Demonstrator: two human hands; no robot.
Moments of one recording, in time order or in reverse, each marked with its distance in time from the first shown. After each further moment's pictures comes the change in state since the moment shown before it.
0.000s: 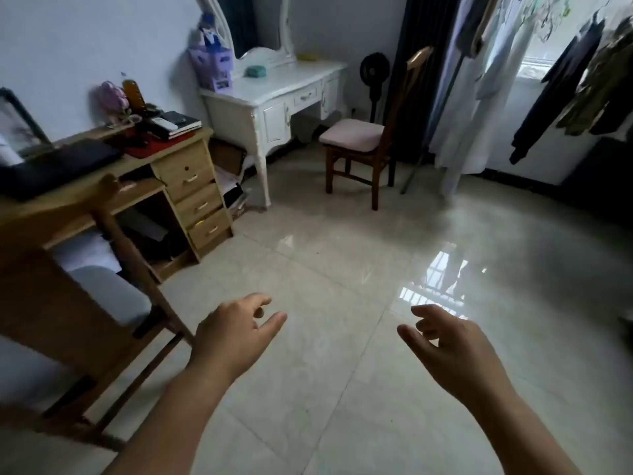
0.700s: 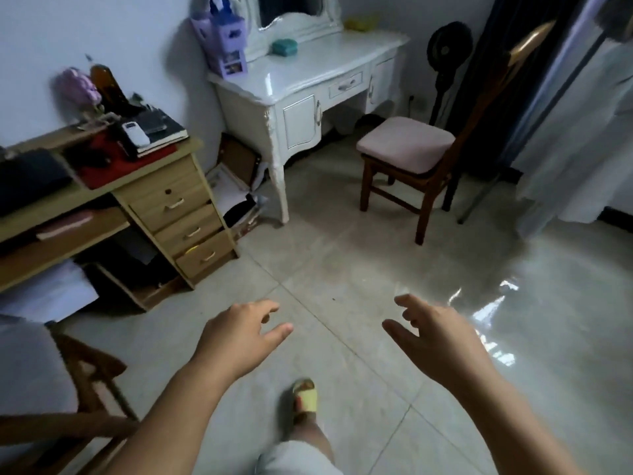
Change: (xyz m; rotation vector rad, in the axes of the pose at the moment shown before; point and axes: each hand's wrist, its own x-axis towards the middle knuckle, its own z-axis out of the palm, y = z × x) left_hand 0.494 0.049 0.041 0.076 -0.143 -0.191; right_hand 0.557 -0.045 0.023 -0.211 -0.267 -0.235
